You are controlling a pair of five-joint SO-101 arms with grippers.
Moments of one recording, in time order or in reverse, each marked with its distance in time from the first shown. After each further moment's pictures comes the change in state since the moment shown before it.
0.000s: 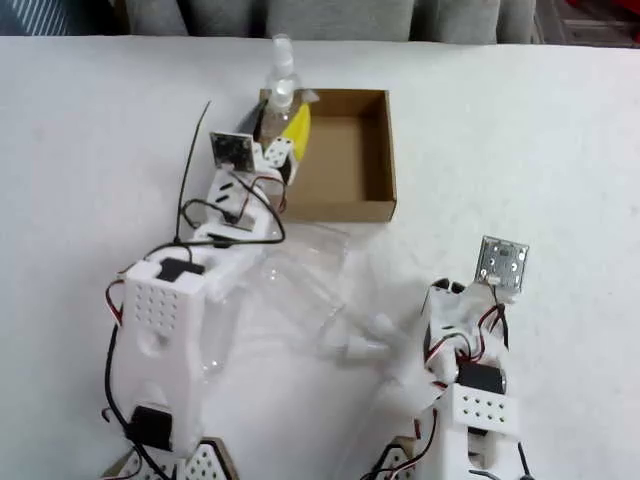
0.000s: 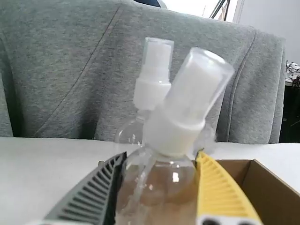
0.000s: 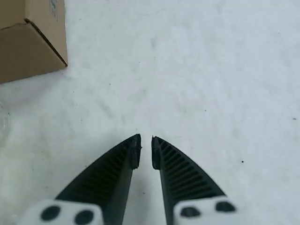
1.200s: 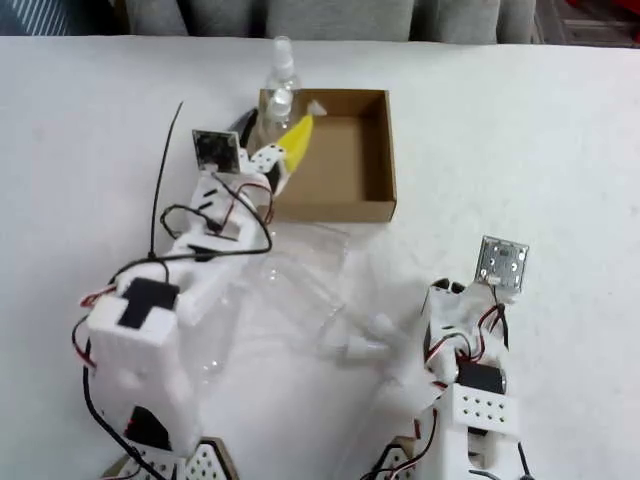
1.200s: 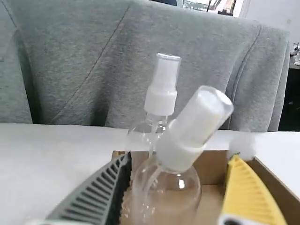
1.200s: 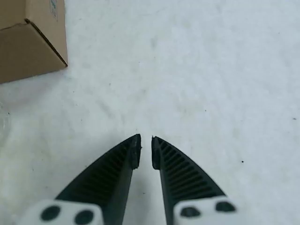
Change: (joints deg) left arm -1.1 -19.4 17.6 6.2 0.2; right arm 0.0 0.0 0.0 0.0 0.0
